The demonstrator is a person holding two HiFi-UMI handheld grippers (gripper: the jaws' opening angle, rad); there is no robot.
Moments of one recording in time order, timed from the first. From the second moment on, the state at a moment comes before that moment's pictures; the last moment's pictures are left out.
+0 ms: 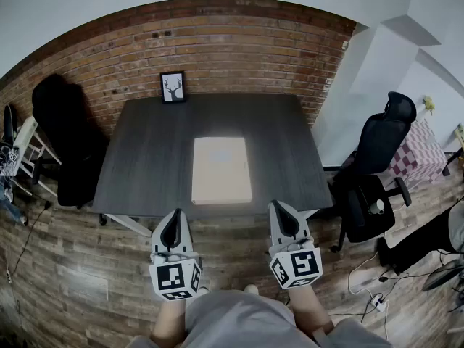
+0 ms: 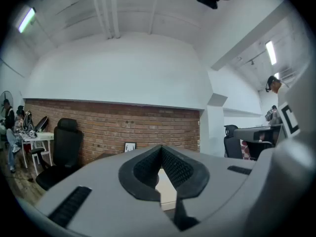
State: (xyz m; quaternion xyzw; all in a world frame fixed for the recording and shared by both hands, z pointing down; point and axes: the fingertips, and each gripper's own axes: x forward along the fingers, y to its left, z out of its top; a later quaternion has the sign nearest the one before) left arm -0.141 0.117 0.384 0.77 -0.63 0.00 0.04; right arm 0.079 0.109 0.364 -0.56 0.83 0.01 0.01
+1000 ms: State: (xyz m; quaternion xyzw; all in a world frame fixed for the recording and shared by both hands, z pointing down) left arm -0.115 0.138 0.391 0.76 -0.65 0.03 0.04; right arm 0.100 0.129 0.370 -0.54 0.84 0.01 0.00
